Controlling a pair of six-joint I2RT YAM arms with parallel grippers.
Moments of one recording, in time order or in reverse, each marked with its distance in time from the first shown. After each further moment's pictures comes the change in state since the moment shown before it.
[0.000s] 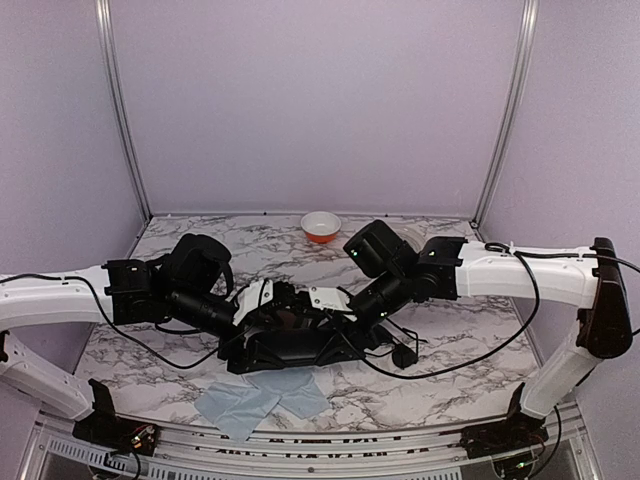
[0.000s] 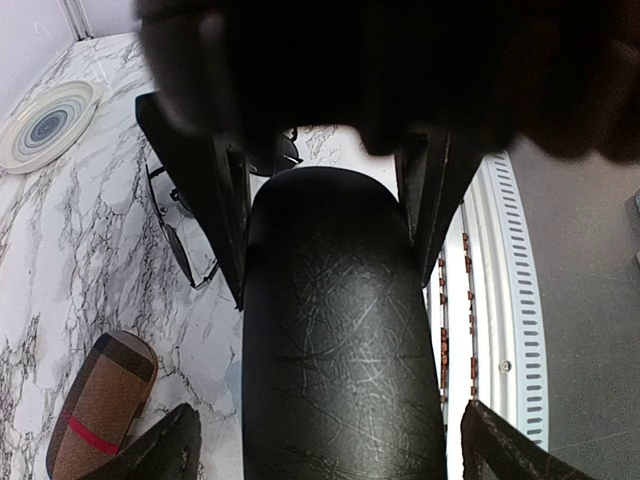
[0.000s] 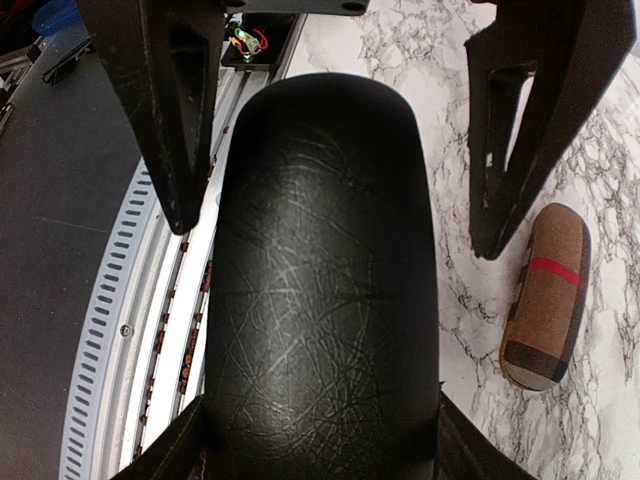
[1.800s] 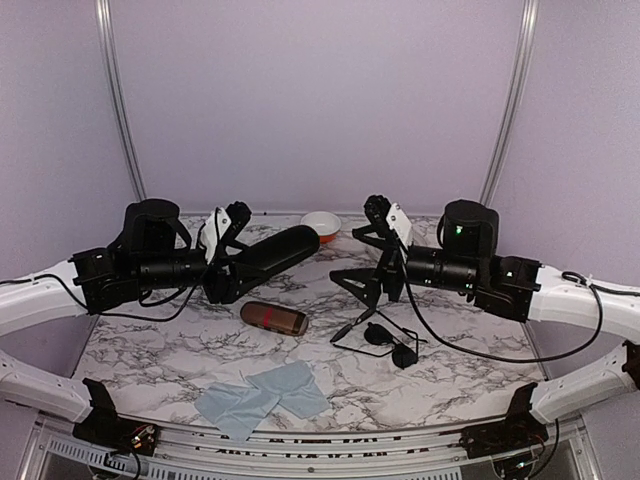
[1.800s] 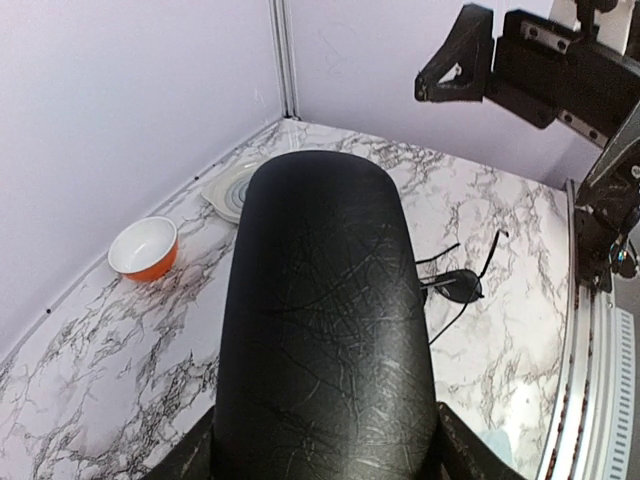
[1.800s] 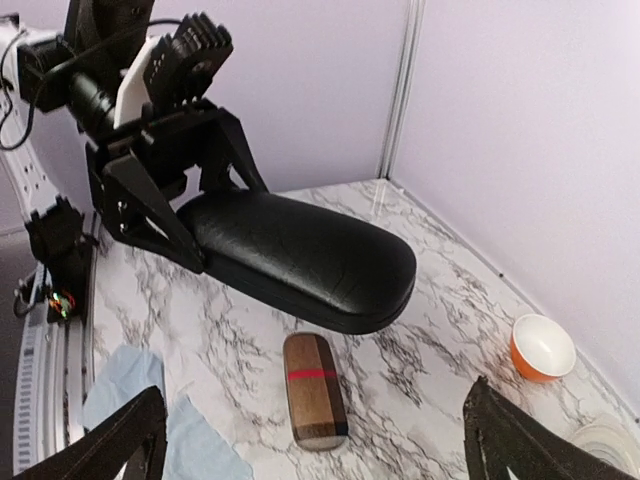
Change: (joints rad) left arm 0.166 -0.145 -0.019 0.217 -0.228 -0.130; right arm -0.083 -0.412 -0.313 0.619 0.365 0.380
